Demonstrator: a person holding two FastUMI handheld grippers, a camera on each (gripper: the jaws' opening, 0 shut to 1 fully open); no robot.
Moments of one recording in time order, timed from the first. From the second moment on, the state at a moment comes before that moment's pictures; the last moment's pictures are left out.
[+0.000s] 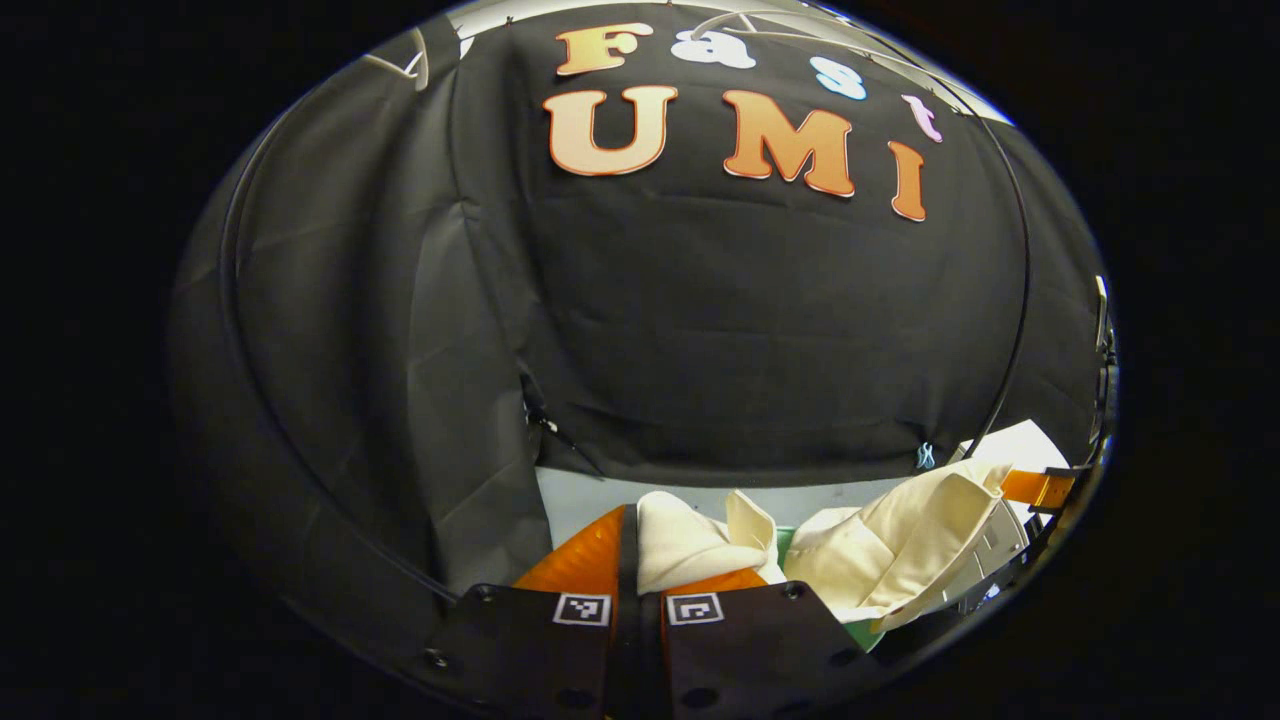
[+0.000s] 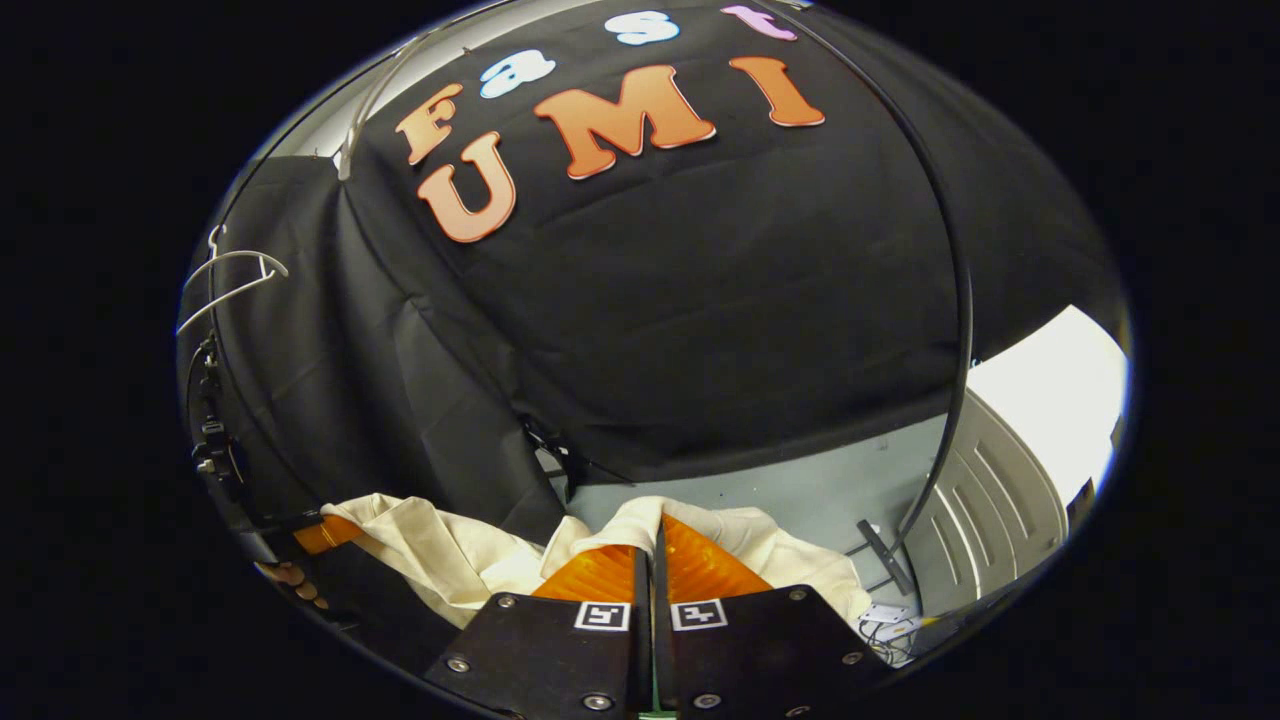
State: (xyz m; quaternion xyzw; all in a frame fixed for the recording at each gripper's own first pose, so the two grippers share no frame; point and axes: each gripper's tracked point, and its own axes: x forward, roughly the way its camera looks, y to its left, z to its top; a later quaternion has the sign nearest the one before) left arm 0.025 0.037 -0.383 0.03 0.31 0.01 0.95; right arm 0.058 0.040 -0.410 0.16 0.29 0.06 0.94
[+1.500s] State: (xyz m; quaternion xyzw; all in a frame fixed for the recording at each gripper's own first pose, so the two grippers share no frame) left arm -0.090 -0.006 -0.681 -0.02 0.61 0.01 0.79; right arm -0.044 0.028 -0.690 0.10 0.57 -0.03 0.81
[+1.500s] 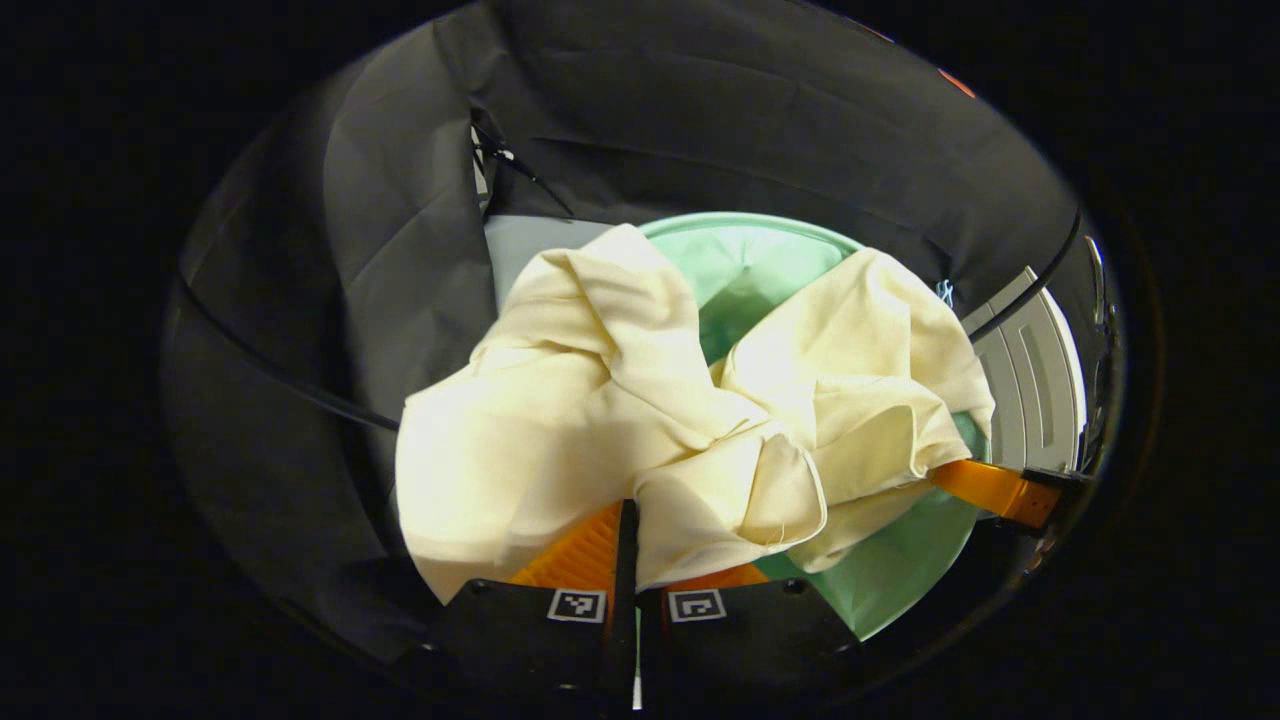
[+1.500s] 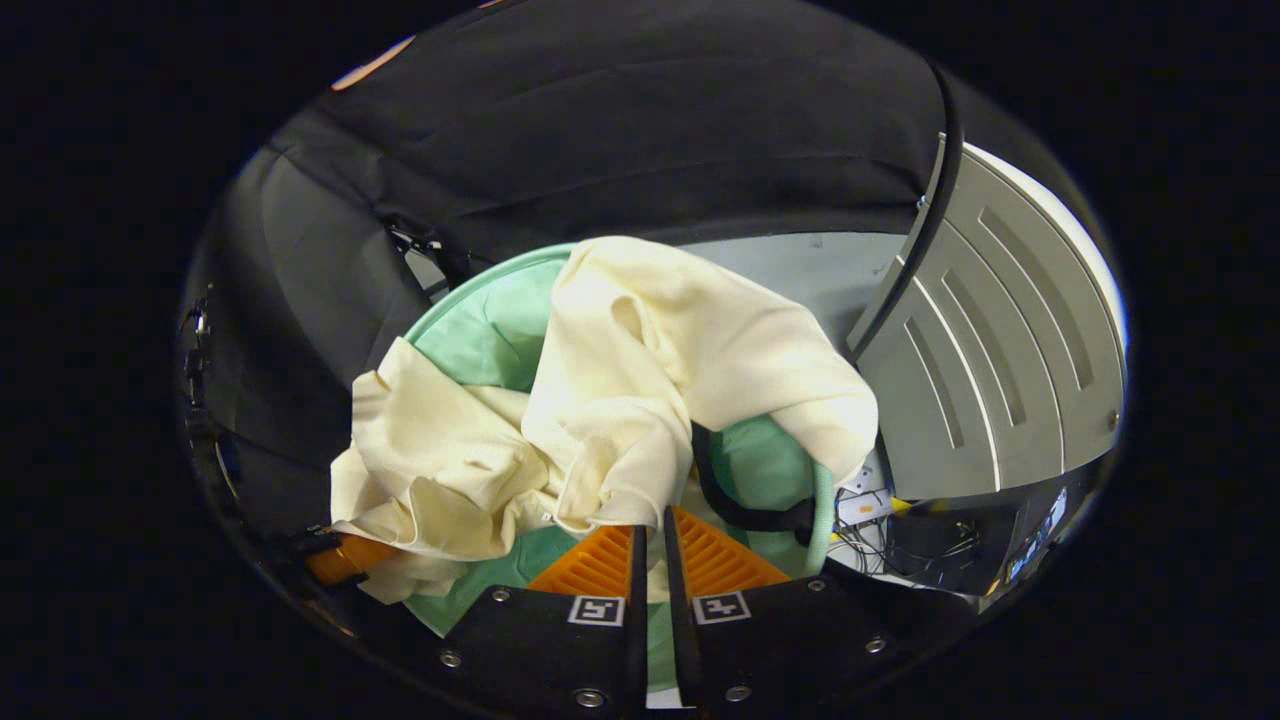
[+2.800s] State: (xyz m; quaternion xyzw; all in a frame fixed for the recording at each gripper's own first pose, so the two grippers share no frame) left arm -0.106 -0.045 -0.608 -0.04 0.56 0.00 0.83; right arm -0.031 0.023 -0.584 0.11 0.48 -0.02 0.87
